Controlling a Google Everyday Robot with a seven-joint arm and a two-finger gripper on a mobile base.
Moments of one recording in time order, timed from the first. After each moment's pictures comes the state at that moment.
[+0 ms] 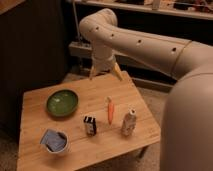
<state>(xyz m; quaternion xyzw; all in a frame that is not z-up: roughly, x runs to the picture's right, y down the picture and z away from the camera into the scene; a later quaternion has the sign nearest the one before) 0.030 -0.055 0.660 -0.16 0.25 0.72 0.63</state>
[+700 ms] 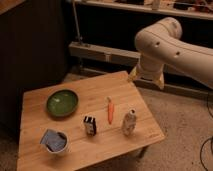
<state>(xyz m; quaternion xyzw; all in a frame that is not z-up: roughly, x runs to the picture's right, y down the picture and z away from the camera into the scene) 0.193 -0.022 0.609 -0.09 0.18 0.78 0.59</state>
